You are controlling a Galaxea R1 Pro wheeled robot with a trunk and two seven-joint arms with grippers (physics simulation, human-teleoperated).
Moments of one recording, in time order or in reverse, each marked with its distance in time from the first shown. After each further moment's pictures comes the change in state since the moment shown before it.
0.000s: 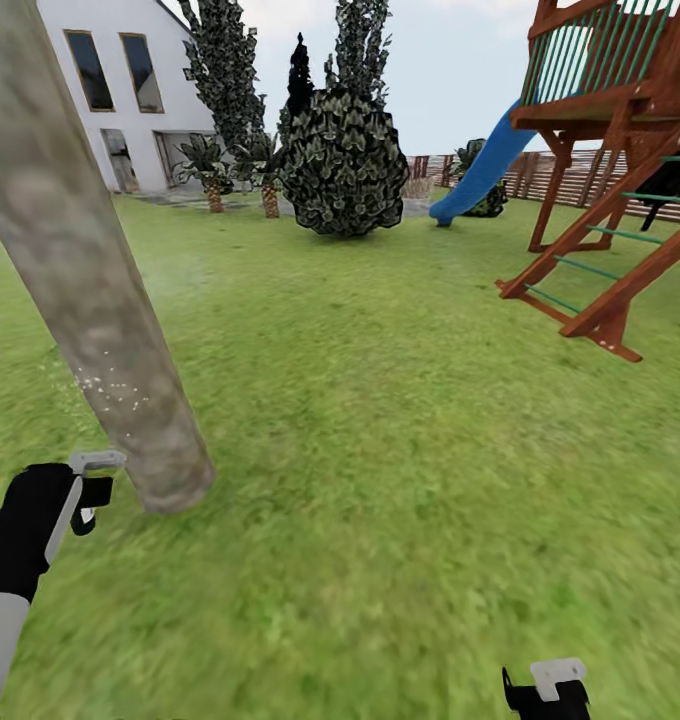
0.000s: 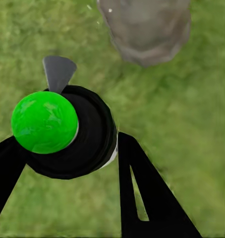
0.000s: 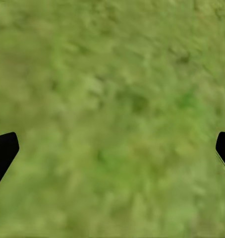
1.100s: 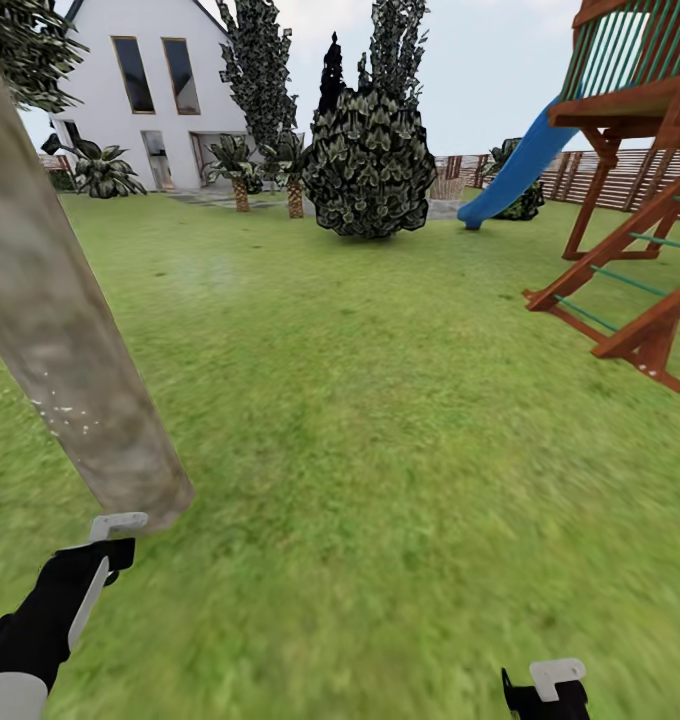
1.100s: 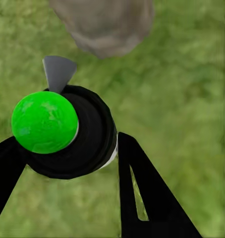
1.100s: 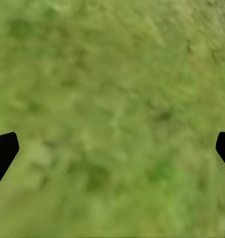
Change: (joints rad) left arm 0.195 -0.110 0.041 0.118 0.014 -0.342 0.063; right arm 0.000 0.001 0.000 0.001 0.001 0.000 0.000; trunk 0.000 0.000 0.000
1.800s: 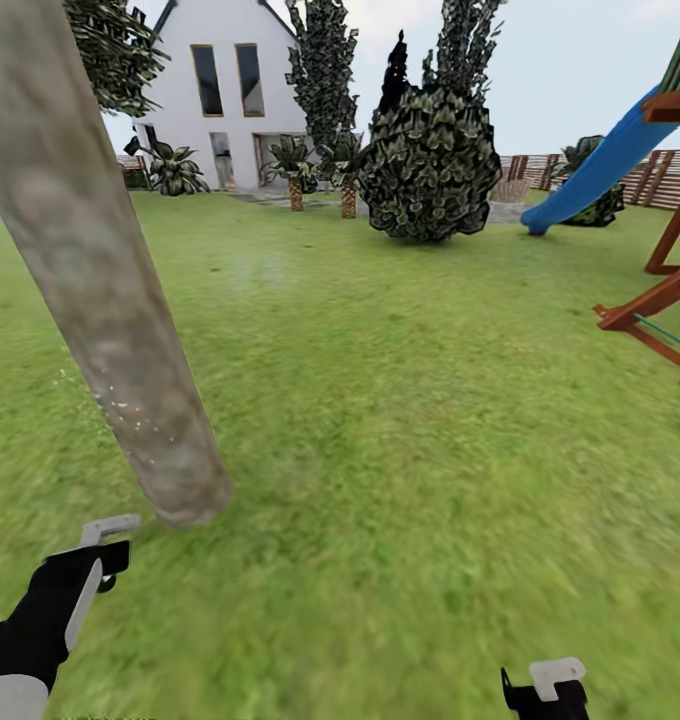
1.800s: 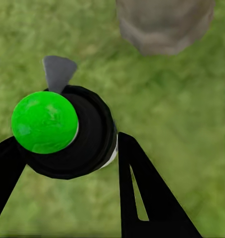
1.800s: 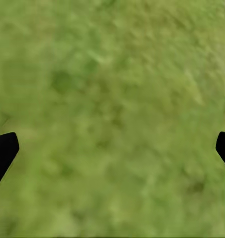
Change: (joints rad) left arm 0.003 -0.023 0.086 -0.002 0.000 0.005 -0.003; right arm 0.000 0.002 0.000 -0.001 -0.002 0.000 0.000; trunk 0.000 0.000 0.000
